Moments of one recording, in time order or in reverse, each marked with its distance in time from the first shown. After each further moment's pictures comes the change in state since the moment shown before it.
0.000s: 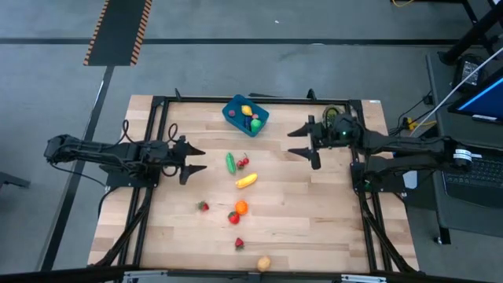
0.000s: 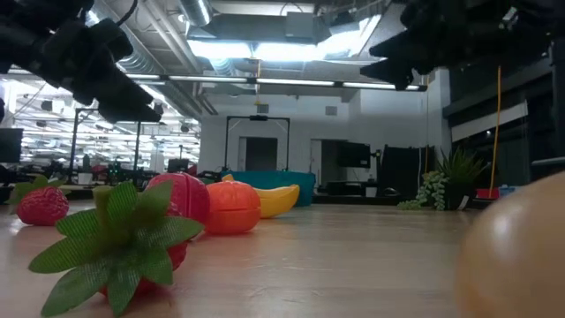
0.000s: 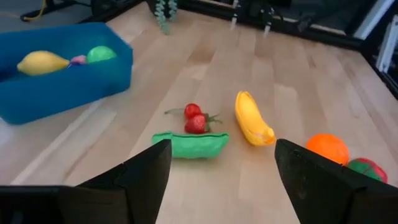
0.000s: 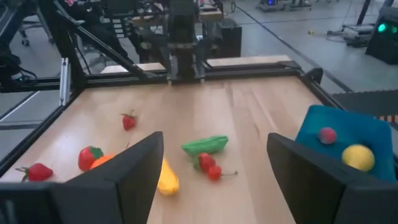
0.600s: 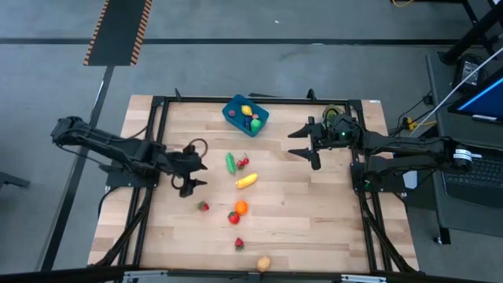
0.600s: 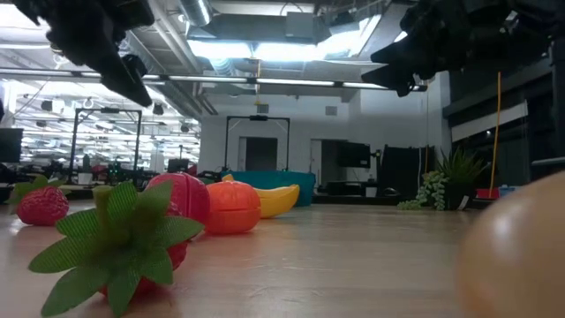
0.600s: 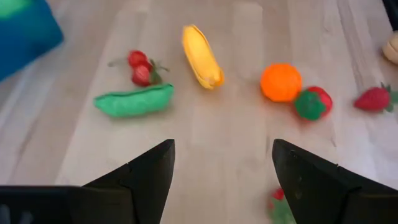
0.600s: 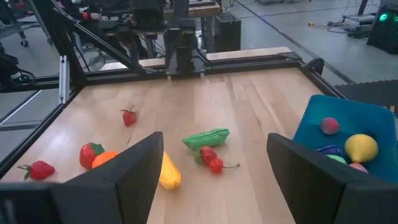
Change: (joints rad) left arm -0.219 0.432 0.426 -0.421 0.000 -0.073; right arm 0.000 0.001 -0.015 -0.004 0.001 0.022
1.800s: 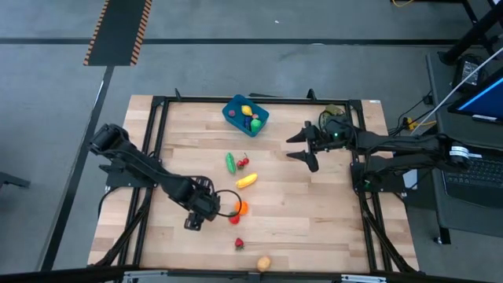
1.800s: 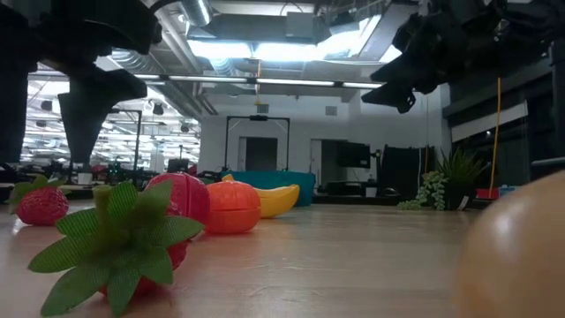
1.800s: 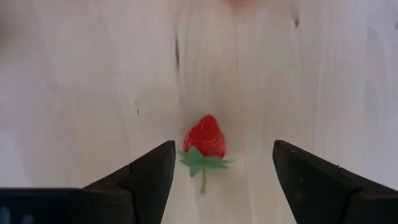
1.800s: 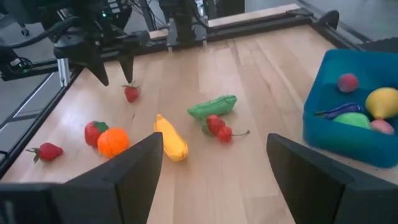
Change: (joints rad) left arm -0.263 0.687 0.386 -0.289 0.106 -0.063; right arm 0.000 0.070 0.002 -0.056 -0.018 0.054
